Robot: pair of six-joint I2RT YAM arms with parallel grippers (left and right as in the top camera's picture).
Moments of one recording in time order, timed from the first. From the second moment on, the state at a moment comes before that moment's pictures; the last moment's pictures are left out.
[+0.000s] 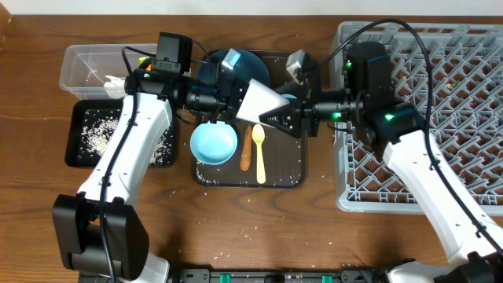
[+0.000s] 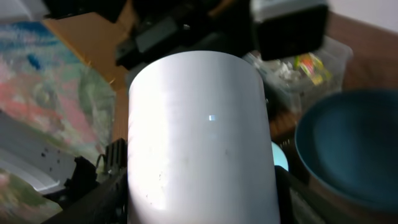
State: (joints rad) left arm -0.17 1.69 1.43 -0.83 1.27 -0.43; right arm 0.35 1.49 1.25 -0.35 -1.01 -0.02
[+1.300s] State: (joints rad) left arm -0.17 1.69 1.42 -0.84 0.41 -0.43; right arm 0.06 1.76 1.53 -1.38 -0.09 0.24
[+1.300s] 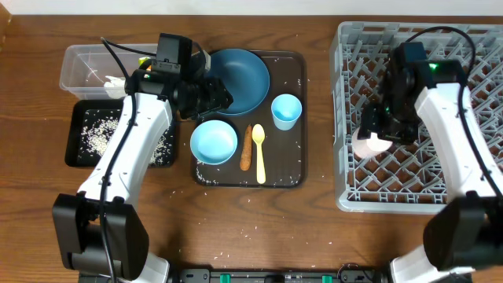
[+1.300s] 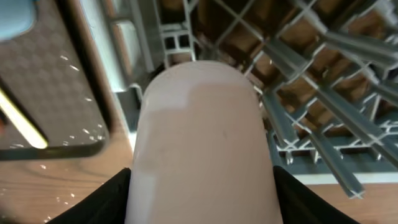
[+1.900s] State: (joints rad) left arm -0.30 1.69 1.42 -0.82 0.31 -0.40; right arm 0.06 1.86 1.52 -1.39 -0.10 0.19
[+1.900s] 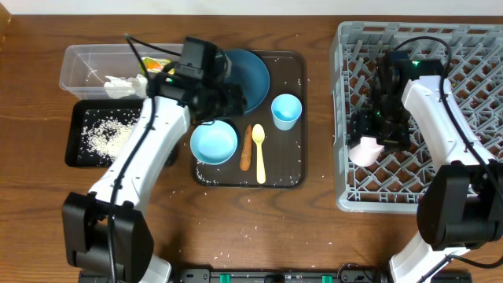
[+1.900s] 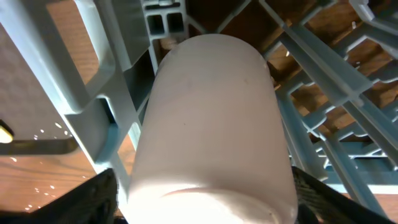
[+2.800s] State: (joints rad) left arm -0.49 1.95 1.42 -0.47 0.15 -0.39; right arm 0.06 1.78 1.87 -1.46 -0.10 0.15
